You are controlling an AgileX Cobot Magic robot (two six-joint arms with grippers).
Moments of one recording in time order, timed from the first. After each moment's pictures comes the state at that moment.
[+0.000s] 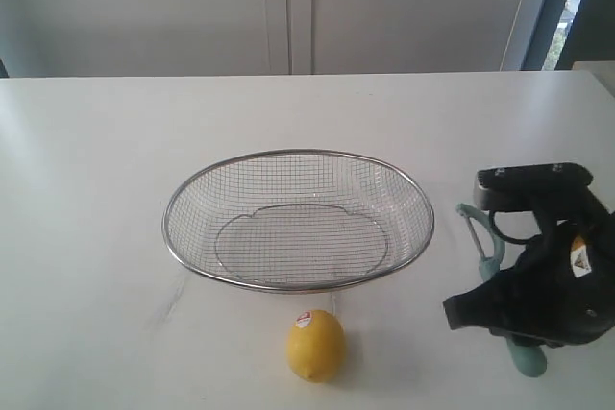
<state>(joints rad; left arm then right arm) -0.16 0.00 0.02 -0.08 0.40 0.15 0.47 1.22 -0.61 -0.07 0.66 0.32</state>
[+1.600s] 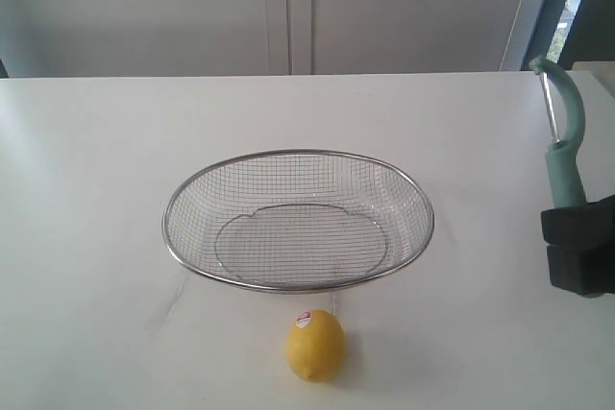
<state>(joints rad) -0.16 0.00 0.02 -0.08 0.40 0.15 0.47 0.70 -0.61 -0.09 0.66 0.25</state>
